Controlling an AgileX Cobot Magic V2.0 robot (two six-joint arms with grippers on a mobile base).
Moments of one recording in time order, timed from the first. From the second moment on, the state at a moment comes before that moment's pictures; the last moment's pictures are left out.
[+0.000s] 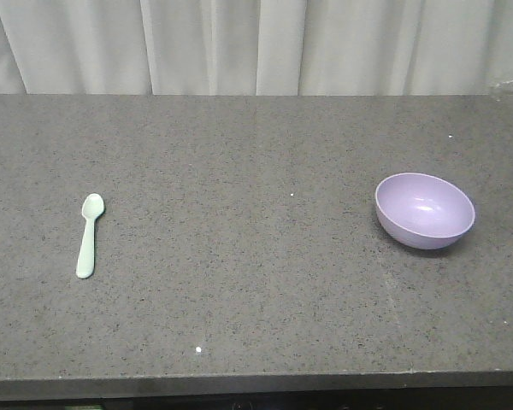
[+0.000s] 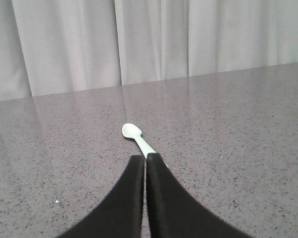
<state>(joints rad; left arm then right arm) -0.17 -0.01 0.03 0.13 0.09 -0.12 -0.02 -0.01 0.03 0.02 -0.03 0.09</state>
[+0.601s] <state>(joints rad) -0.17 -0.01 -0.04 -0.17 -0.07 -0.50 0.03 0.00 -0.11 0.21 0.03 0.25</state>
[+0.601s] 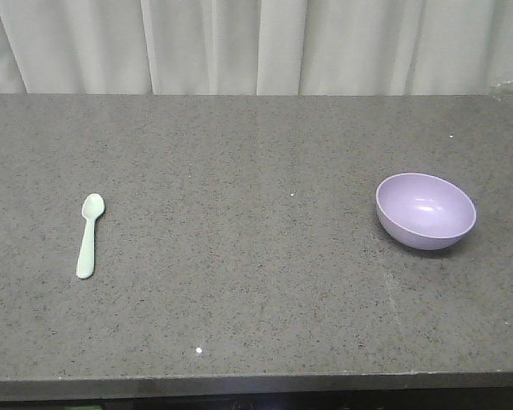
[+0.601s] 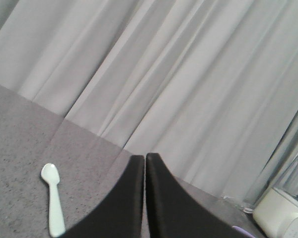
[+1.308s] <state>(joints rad) -0.17 0.55 -0.88 -0.05 0.83 -0.29 0.13 0.56 -0.65 0.00 0.13 0.06</state>
